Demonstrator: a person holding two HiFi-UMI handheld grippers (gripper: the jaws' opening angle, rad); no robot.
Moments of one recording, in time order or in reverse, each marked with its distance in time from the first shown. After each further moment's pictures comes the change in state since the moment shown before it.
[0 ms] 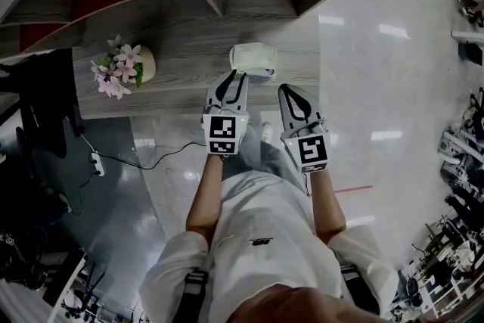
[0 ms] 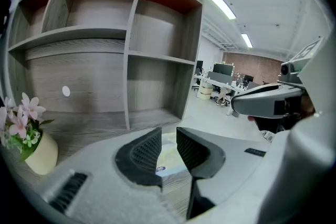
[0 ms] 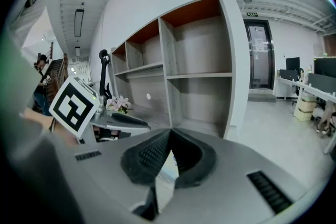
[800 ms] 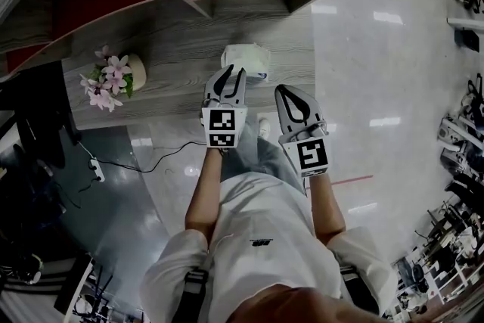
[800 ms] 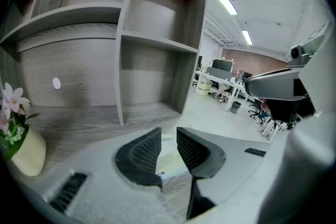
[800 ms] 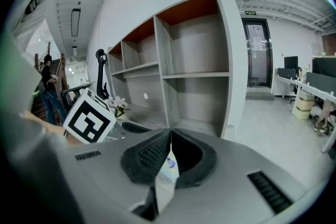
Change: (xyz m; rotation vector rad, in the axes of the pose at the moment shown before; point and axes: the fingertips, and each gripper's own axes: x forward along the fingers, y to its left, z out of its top) left arm 0.039 0.001 -0.017 -0.007 0.060 -0.030; right arm 0.003 -0.010 0.007 0.005 0.016 -0.013
